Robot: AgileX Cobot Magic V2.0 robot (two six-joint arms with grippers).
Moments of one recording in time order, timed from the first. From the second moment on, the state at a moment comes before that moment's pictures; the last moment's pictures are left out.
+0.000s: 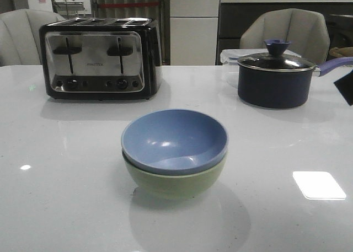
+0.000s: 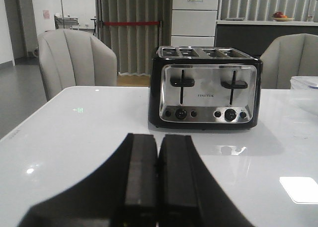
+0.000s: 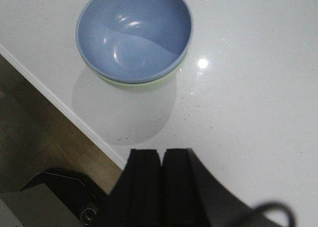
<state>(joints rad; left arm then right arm) -0.05 0.00 0.00 -0.05 0.04 0.05 0.50 0.84 -0.60 0.24 0.58 -0.28</state>
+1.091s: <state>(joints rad) -0.05 0.00 0.00 -0.05 0.04 0.05 0.19 0.47 -0.40 0.24 0.45 -0.28</state>
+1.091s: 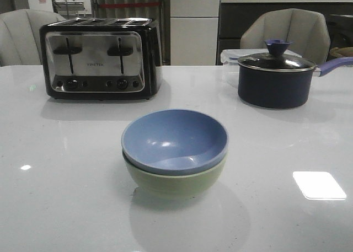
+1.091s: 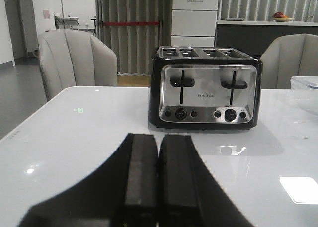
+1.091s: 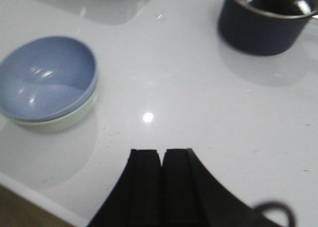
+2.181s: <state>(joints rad) -0.05 0.00 0.00 -0.05 0.03 0.05 0.06 -0.01 0.03 0.24 0.08 -0.28</state>
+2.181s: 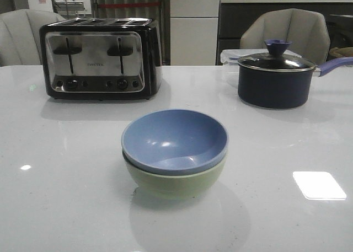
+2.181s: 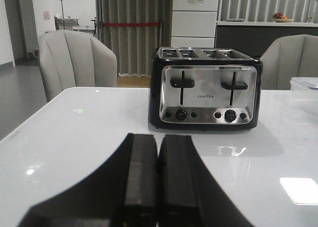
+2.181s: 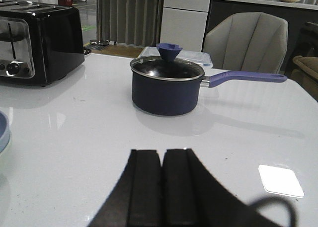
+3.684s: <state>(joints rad) -0.06 0.00 0.00 -0.05 0.03 0.05 0.02 -0.01 0.03 0.02 0.03 0.01</state>
